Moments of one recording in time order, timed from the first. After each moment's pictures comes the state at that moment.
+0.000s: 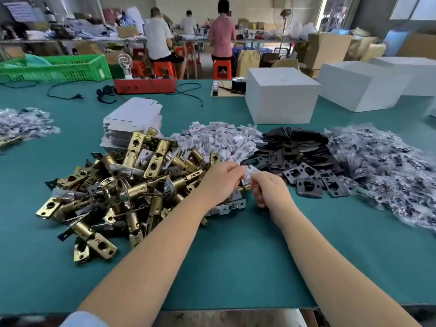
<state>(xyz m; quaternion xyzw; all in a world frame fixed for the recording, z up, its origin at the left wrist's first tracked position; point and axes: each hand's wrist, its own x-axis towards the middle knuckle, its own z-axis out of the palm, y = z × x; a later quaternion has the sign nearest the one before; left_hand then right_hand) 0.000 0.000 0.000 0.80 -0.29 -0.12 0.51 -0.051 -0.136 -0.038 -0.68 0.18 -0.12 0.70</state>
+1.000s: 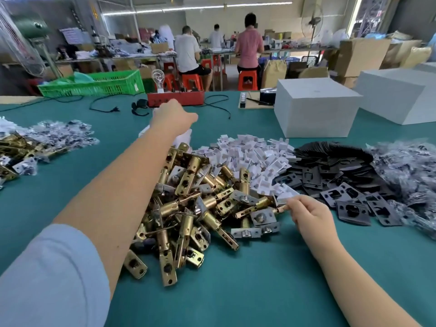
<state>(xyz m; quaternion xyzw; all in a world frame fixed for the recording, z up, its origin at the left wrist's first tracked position) 0.151 0.090 0.114 0.96 -0.05 0.11 0.25 -0.064 -0.135 -0.044 -0.77 0.14 -0.21 0.58</state>
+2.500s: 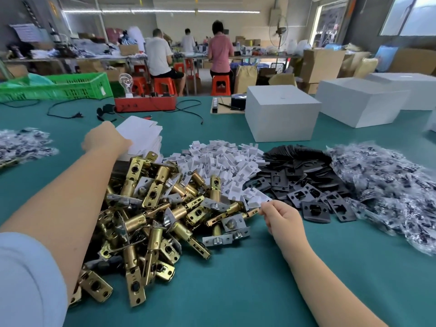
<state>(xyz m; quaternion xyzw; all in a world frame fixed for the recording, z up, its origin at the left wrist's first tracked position) 0.190 0.147 0.082 0.98 0.08 0.11 0.16 -0.067 -0.138 -0.044 -0.74 0.20 -0.19 0.61</state>
